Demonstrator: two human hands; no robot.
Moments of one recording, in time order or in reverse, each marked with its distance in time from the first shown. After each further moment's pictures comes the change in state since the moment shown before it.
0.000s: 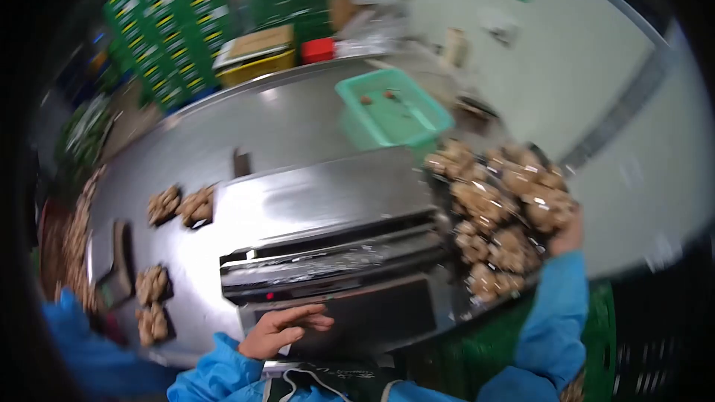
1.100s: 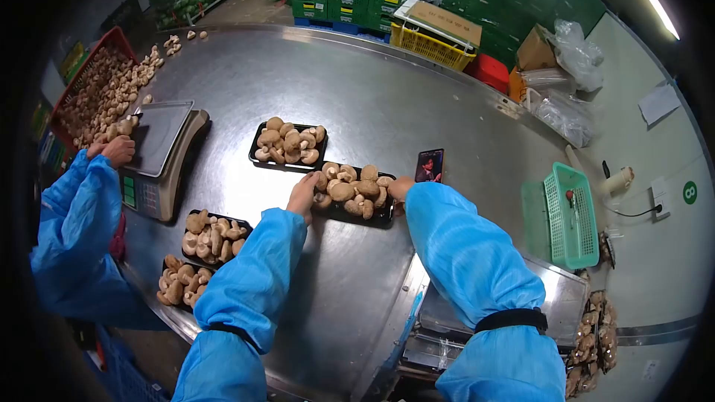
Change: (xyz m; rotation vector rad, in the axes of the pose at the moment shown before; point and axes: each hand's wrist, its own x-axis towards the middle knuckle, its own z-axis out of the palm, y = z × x) left_hand -0.037 -0.087 -0.503 -0.424 1.265 0.246; right_hand -0.218 0.500 0.644 -1.450 -1.050 0.659
